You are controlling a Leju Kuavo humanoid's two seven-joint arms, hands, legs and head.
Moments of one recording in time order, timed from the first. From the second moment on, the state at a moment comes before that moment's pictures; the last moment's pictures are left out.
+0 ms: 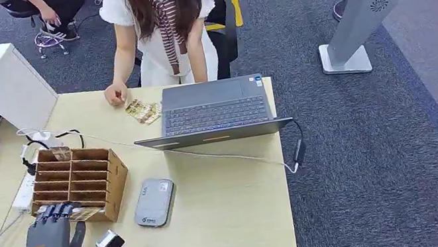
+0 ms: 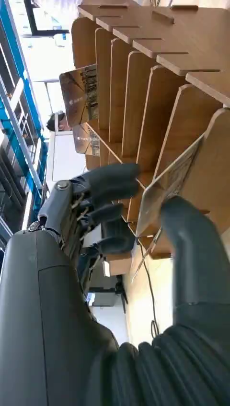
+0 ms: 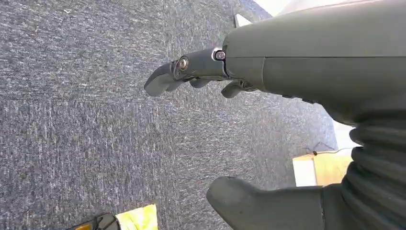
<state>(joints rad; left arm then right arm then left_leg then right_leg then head) 0.12 0.24 0.04 -1.45 -1.22 0.46 -0.07 -0.05 0.10 -1.06 -0.19 1.03 -0.16 0.04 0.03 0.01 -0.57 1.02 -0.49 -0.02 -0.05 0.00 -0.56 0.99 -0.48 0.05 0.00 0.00</state>
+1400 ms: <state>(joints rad) 0.07 0.26 0.08 -1.81 -1.18 0.67 -0.17 -0.05 0.10 -1.10 -0.19 1.06 -0.15 0.03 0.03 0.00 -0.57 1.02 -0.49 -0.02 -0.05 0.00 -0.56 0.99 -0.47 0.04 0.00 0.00</state>
